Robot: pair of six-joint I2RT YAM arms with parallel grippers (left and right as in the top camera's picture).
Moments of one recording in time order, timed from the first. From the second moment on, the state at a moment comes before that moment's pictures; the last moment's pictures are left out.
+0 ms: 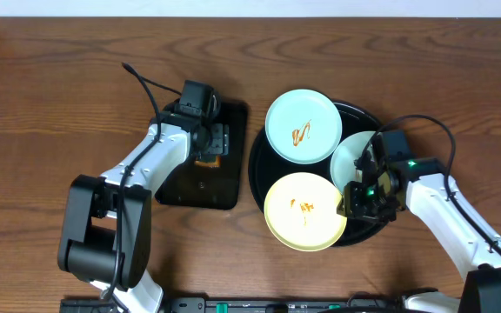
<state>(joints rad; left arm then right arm) -0.25 1.81 1.12 -0.53 0.03 -0.25 0.20 1.45 0.80 -0.88 -0.33 0.30</state>
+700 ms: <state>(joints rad) -0.25 1.87 1.11 -0.51 0.02 -0.25 0.21 1.45 0.80 -0.88 -0.33 0.31</state>
